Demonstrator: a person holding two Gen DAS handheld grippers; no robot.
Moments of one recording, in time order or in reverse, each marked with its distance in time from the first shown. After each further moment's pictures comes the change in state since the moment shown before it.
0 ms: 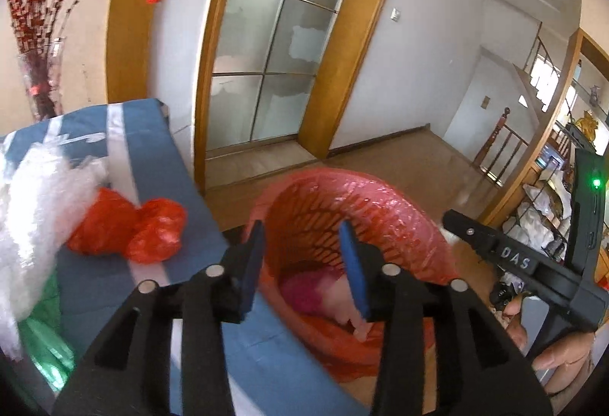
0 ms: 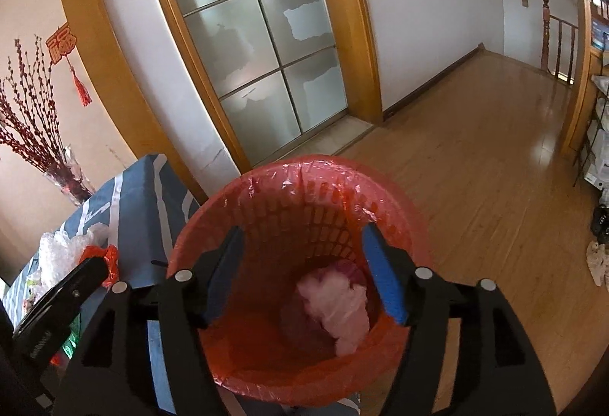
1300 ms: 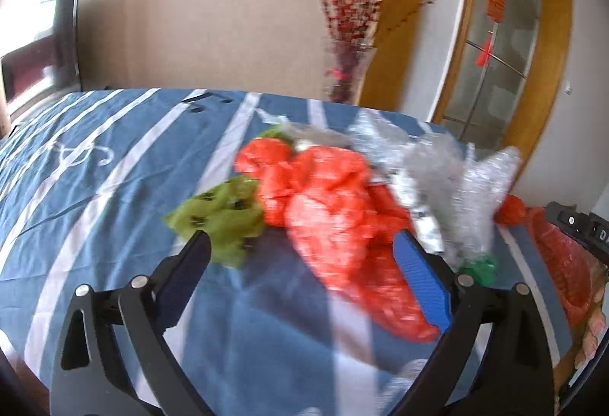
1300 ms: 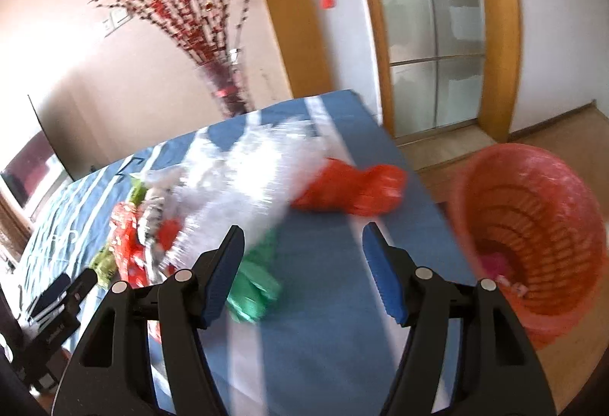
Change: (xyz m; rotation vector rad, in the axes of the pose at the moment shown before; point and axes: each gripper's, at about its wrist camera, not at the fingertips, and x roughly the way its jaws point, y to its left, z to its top) left arm -0.236 0.234 -0.095 -0.315 -0.130 0.642; right arm -0.021 0.246 -0.091 -0.332 0.095 0.366
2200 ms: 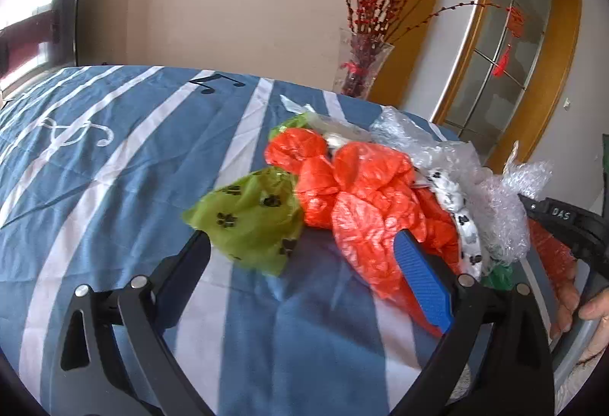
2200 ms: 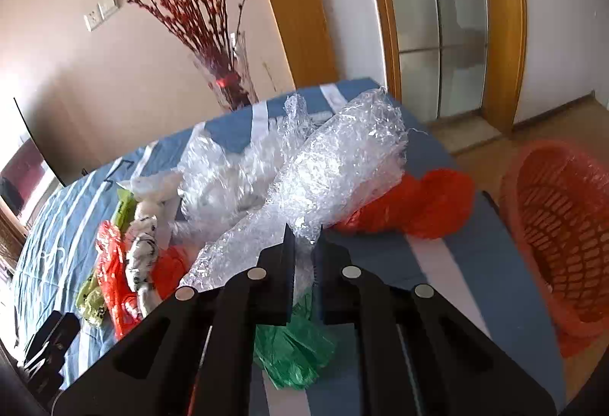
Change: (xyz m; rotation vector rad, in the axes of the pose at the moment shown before) left arm 0.021 0.036 0.001 -0.053 0.034 -0.071; right arm 0.051 0.026 0.013 0.026 0.015 -0.027
